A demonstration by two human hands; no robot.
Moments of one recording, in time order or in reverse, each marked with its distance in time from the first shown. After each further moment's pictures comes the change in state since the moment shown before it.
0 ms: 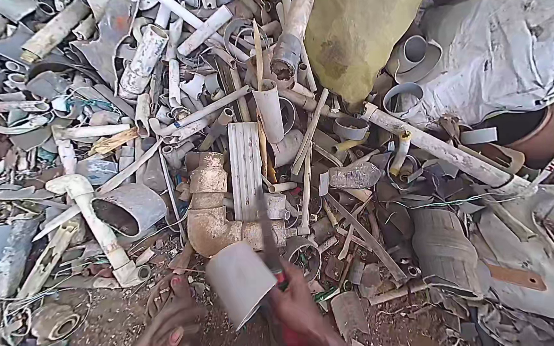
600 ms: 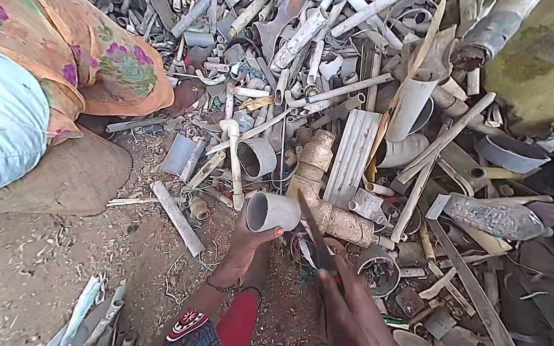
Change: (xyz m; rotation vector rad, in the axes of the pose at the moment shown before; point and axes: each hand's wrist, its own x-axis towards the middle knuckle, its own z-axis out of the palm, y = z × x) left_hand 0.050 0.034 0.008 -0.398 0.510 0.324; right_hand -0.005 -0.019 0.020 -0.588 -0.348 -0.161
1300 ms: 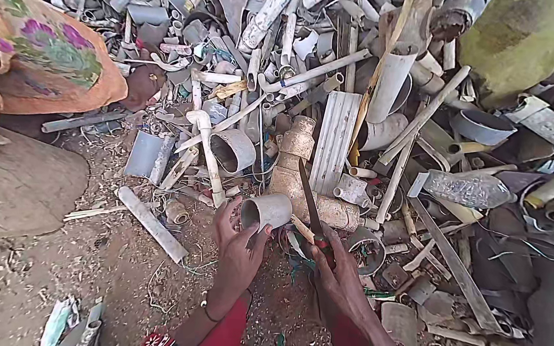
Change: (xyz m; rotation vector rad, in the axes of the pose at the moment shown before) left_hand -0.019 -0.023 0.003 1.035 0.091 0.628; right_hand 0.017 0.023 0.021 0.071 0.267 -0.006
